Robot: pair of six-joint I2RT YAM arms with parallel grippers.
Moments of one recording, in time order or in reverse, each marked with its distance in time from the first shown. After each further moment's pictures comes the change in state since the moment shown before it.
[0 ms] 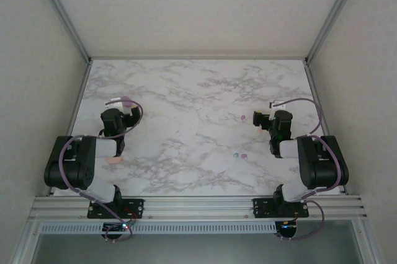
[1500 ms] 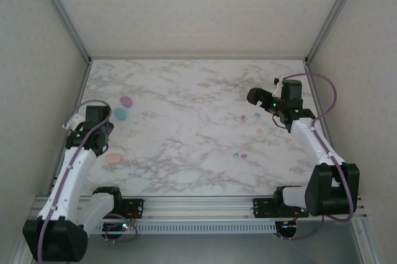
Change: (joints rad) left arm 0.009 -0.639 0.388 -1.653 -0.318 -0.925; right arm 0.004 -0.245 0.532 -1.029 -0.407 0.417
